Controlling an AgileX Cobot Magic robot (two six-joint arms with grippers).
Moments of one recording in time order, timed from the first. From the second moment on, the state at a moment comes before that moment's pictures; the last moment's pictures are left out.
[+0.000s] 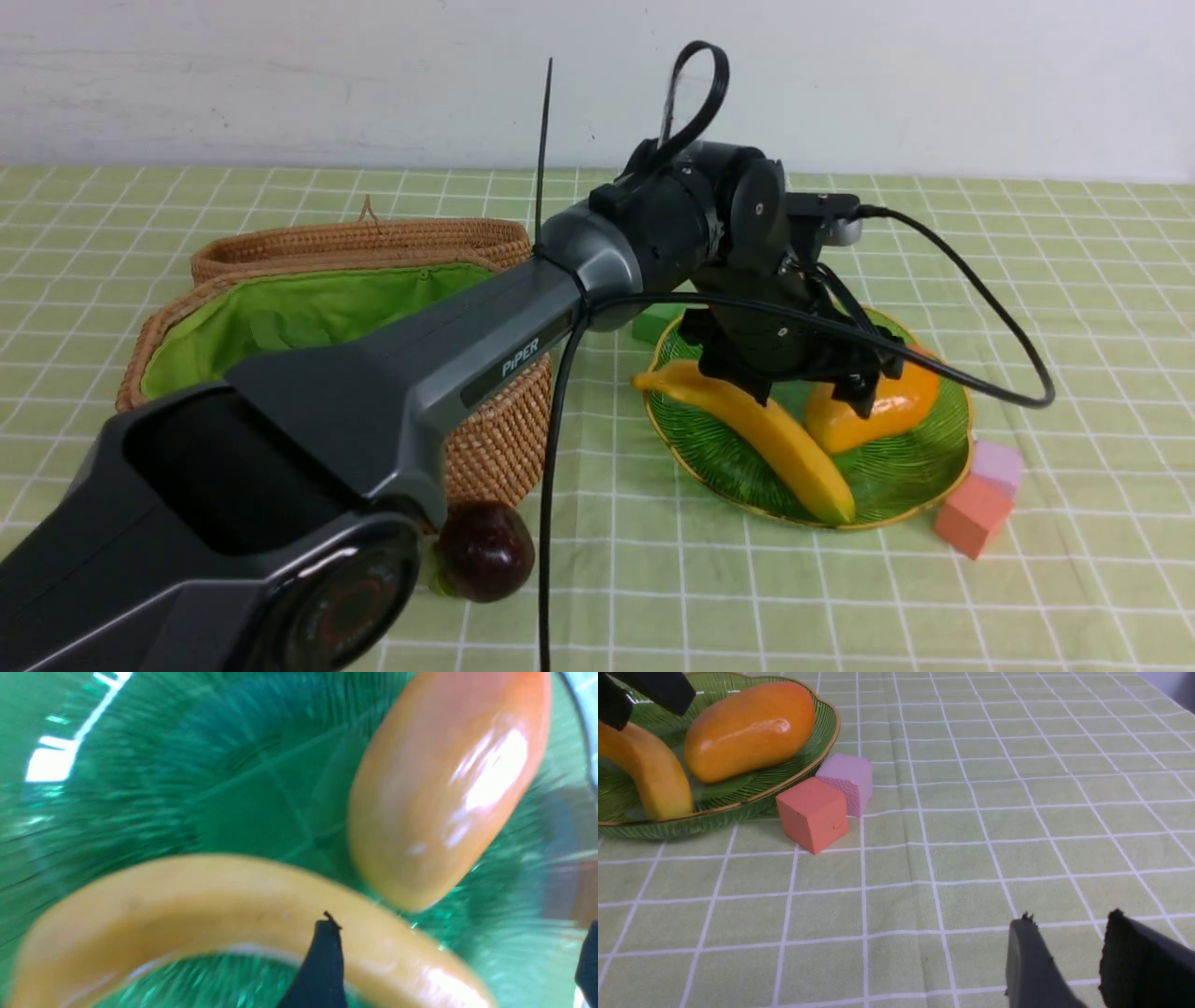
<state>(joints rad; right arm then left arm) -0.05 -0.01 0.02 -0.17 0.39 0.16 -0.70 2.39 -2.30 -0.21 0.96 -0.18</state>
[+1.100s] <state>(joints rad) -0.05 -0.01 0.02 -0.17 0.39 0.16 -0.69 1.76 -1.34 0.24 0.93 -0.95</state>
